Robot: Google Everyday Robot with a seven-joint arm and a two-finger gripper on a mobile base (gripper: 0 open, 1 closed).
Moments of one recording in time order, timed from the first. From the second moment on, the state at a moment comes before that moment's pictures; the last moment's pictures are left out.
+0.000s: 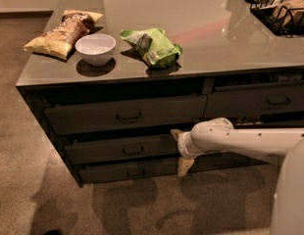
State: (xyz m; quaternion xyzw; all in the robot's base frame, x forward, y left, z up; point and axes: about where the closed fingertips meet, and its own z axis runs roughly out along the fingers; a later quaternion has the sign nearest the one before) arm 0.608 -0.123 0.497 -0.74 0.63 -0.03 0.24
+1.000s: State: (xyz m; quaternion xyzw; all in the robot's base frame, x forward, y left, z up) arm 0.660 -0.115 0.432 -0.74 0.64 -0.02 0.20
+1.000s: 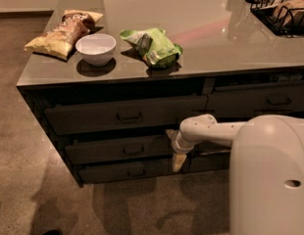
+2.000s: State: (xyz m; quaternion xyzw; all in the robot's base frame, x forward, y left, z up) arm 0.702 -0.113 0.414 -0.73 0.66 -0.01 0.19
